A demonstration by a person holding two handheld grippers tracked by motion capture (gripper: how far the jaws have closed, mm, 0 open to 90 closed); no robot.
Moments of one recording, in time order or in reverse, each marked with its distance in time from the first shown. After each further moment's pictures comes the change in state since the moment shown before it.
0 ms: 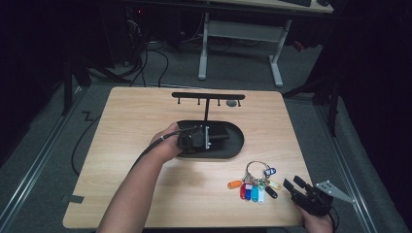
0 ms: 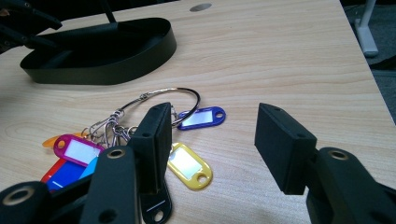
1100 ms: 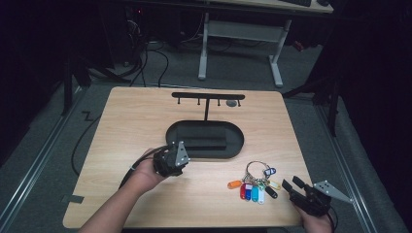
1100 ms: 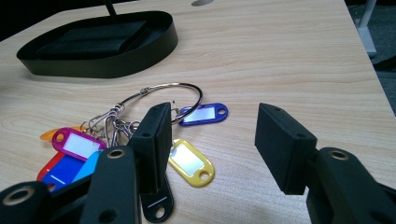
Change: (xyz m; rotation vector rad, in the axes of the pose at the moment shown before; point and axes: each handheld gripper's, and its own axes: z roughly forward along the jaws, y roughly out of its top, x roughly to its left) left arm -0.053 -0.066 -0.070 -0.237 -0.109 -0.360; right arm 0.004 0.000 0.002 0.018 -0.005 -0.026
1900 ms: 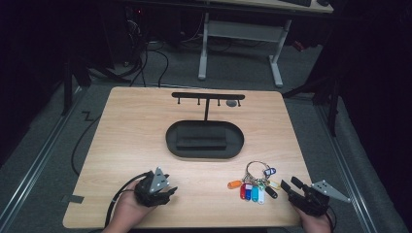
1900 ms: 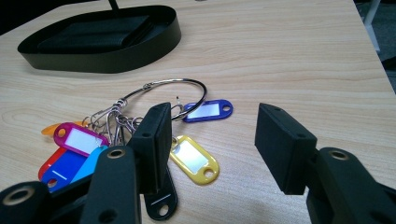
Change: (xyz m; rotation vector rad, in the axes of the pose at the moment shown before) left arm -0.048 -0.073 -0.027 -0.098 -0.068 -0.272; right arm 0.003 -0.001 0.002 0.016 0.006 -0.008
